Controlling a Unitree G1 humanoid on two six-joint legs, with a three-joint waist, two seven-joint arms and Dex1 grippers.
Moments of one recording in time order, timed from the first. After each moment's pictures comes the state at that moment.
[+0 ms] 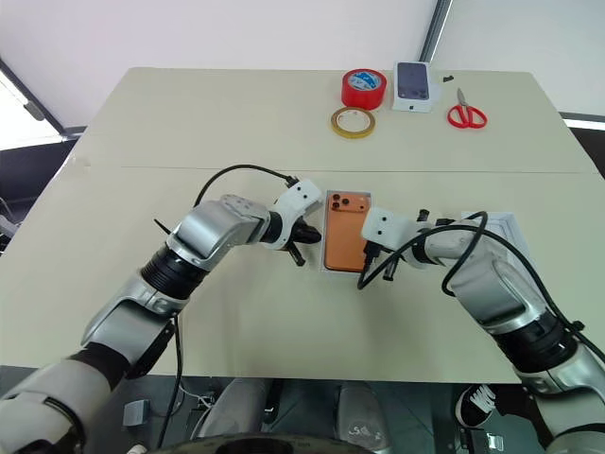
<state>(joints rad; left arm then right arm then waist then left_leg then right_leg) -0.88 0.22 -0.49 0.12 -0.28 1.09 -0.63 -0.39 -0.91 0.29 -0.36 -0.10 0.74 0.90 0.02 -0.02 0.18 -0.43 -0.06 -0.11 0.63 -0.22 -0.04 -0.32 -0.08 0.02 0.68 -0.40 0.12</state>
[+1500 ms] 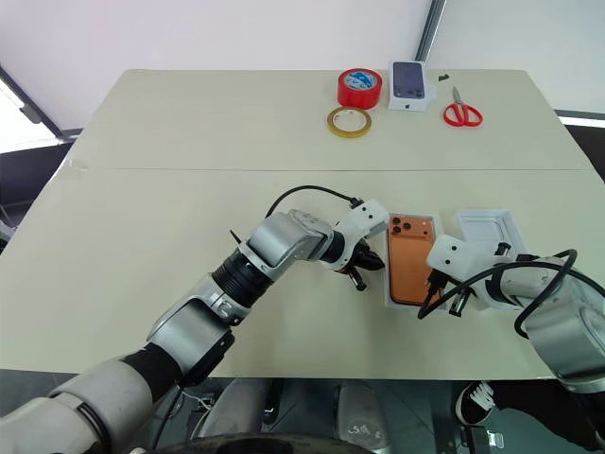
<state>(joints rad) -0.95 -0.10 -0.49 0.37 -0.20 1.03 -0.67 0.00 -1.08 -0.03 -0.47 -0.09 0.76 0.93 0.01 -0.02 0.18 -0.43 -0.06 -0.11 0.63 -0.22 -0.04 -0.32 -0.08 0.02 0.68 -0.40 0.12</state>
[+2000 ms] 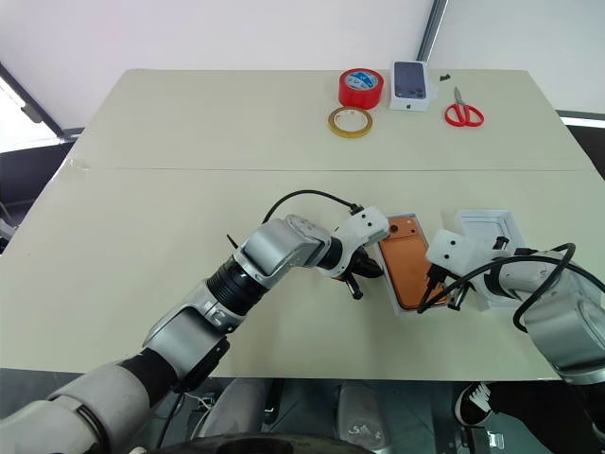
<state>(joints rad) -0.90 -0.07 -0.52 0.27 -0.20 1.09 -0.69 -0.04 -1.08 -0.01 -0.43 -0.09 0.72 0.93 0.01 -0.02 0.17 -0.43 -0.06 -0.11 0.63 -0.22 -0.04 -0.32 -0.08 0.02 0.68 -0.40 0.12</state>
